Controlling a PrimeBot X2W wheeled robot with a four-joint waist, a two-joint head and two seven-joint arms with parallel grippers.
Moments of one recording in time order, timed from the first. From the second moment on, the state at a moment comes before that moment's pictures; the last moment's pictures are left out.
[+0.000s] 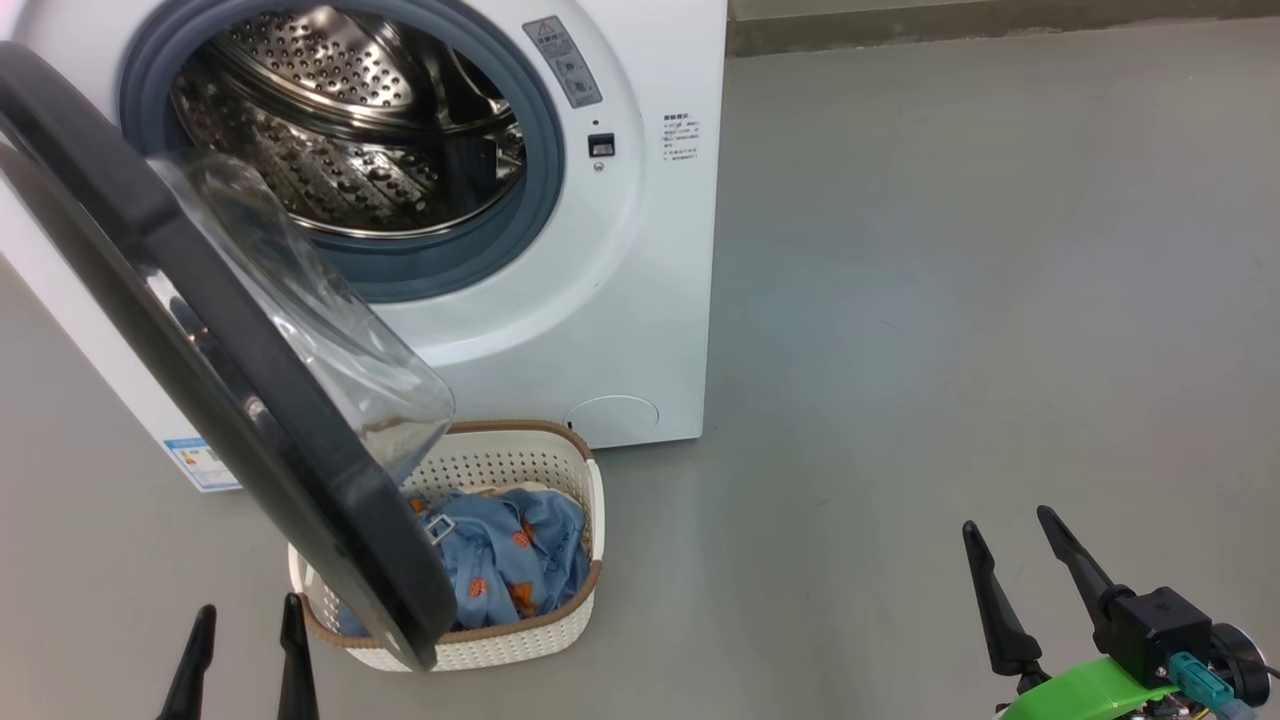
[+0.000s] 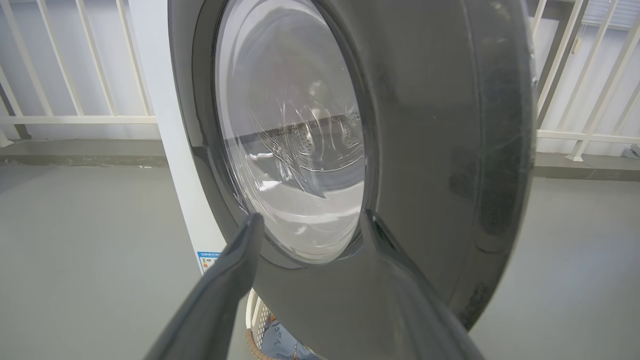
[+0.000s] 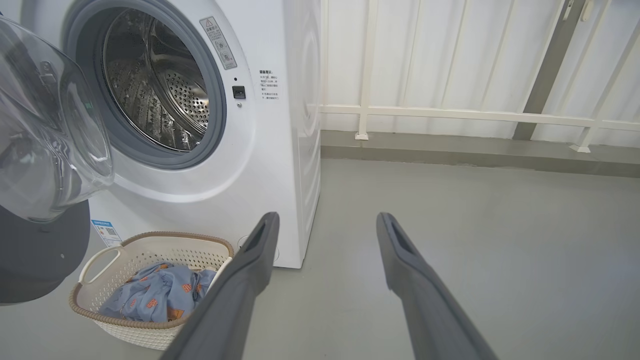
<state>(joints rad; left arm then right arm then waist) 0.12 0.04 0.03 0.07 -0.19 -0.04 -0.25 -0.01 -0.08 -0.05 0.17 0.07 0.13 -0.25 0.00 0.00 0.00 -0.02</state>
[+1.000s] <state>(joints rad) -0.07 0.04 -0.18 -0.48 -0.14 -0.11 -0.26 0.00 -0.07 -0.07 0.18 0.07 0.13 -0.25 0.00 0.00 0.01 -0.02</state>
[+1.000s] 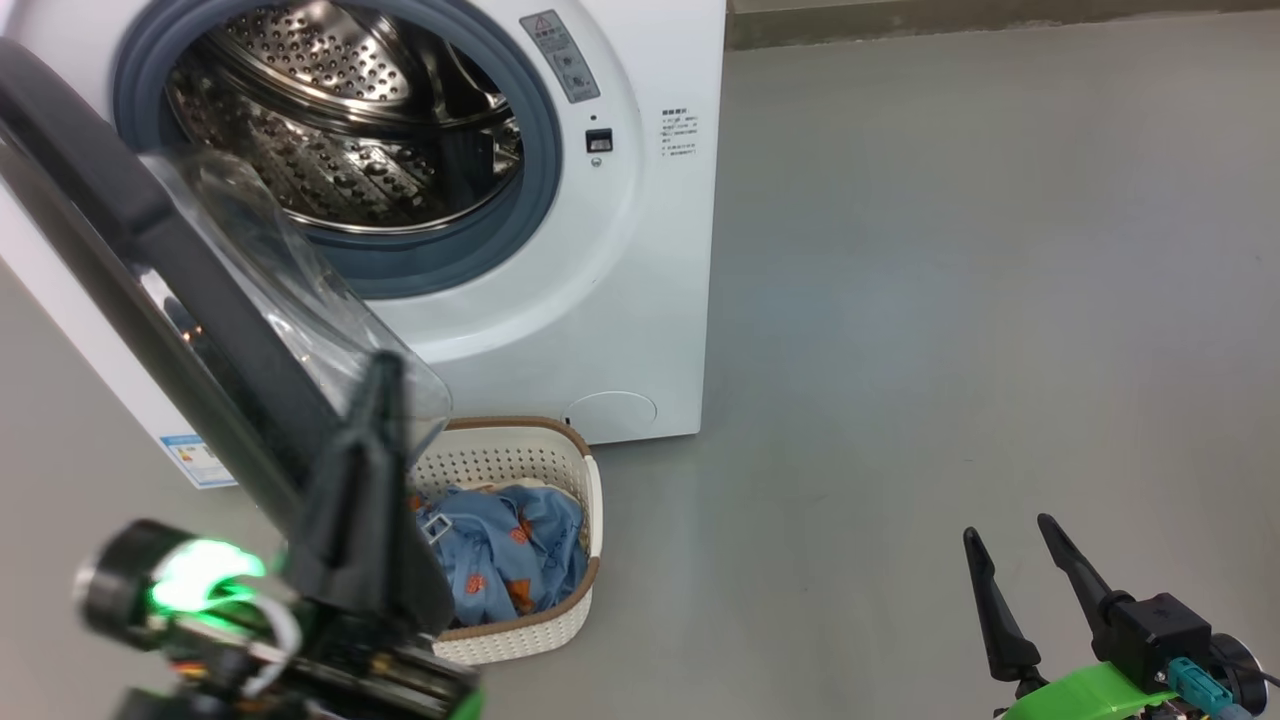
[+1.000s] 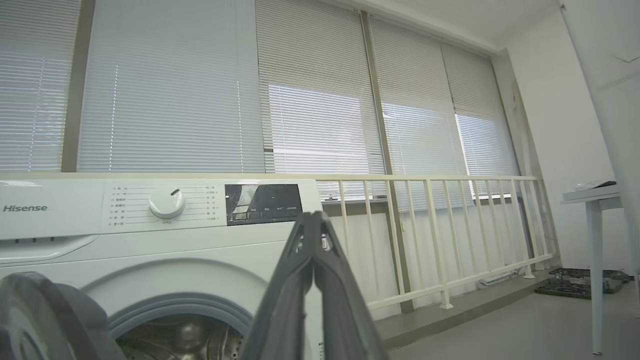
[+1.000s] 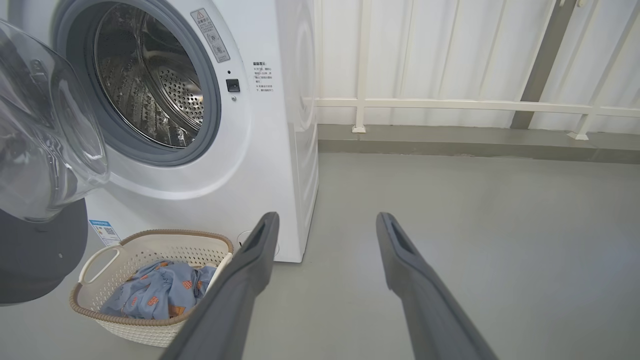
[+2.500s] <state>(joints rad) -0.07 0.05 -0.32 0.13 -0.22 -0.10 -0.26 -0.02 -0.08 -0.05 0.18 0.10 0.13 -0.25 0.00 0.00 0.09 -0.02</state>
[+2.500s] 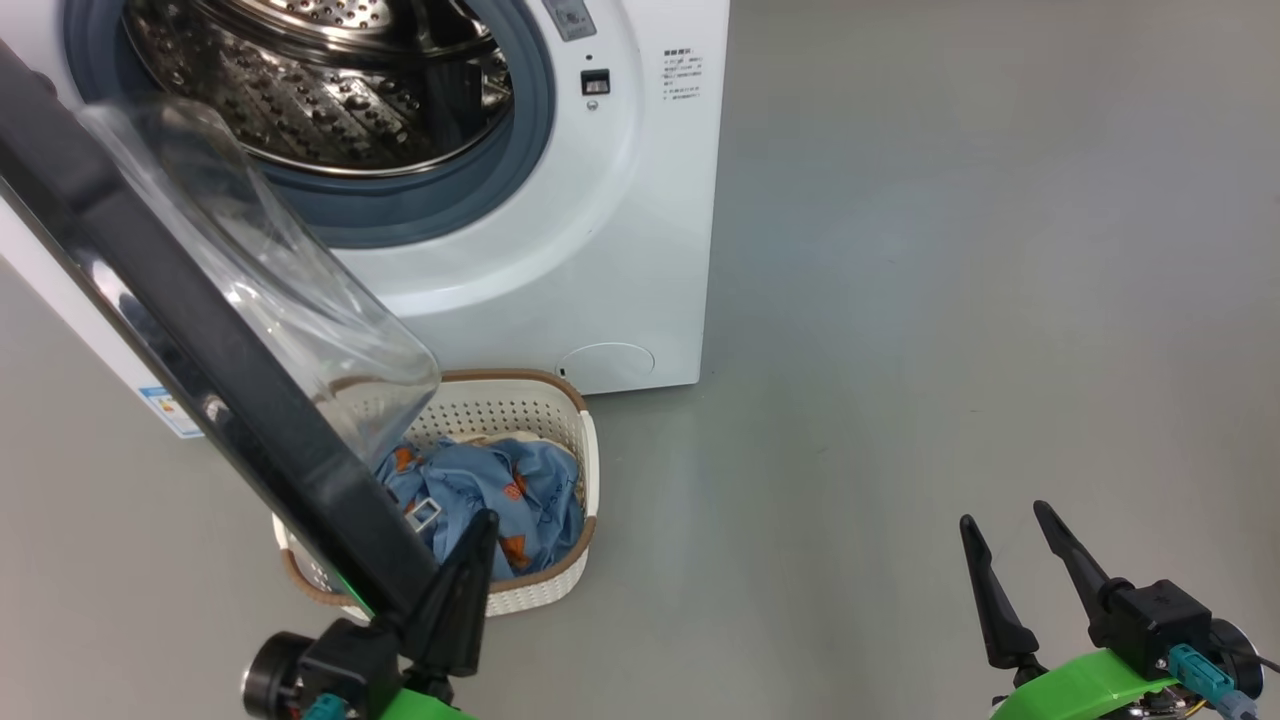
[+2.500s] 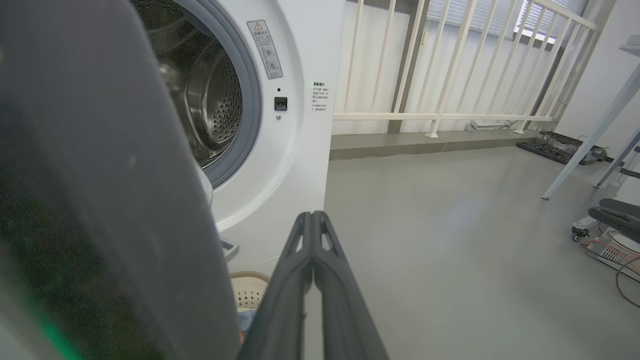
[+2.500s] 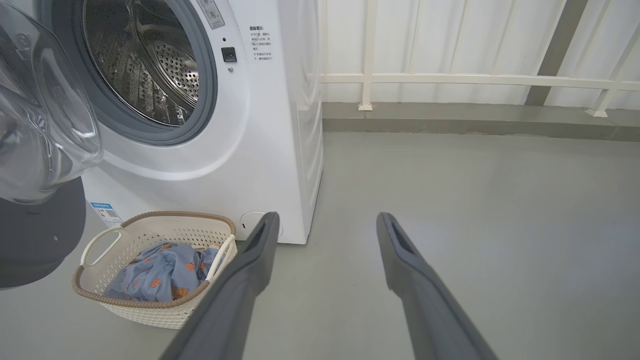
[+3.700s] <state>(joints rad) 0.01 0.03 -0.15 0.09 -0.22 -0.01 -0.26 -0.04 -0.08 -0.04 0.20 0.11 0.13 -0.25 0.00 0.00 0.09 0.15</state>
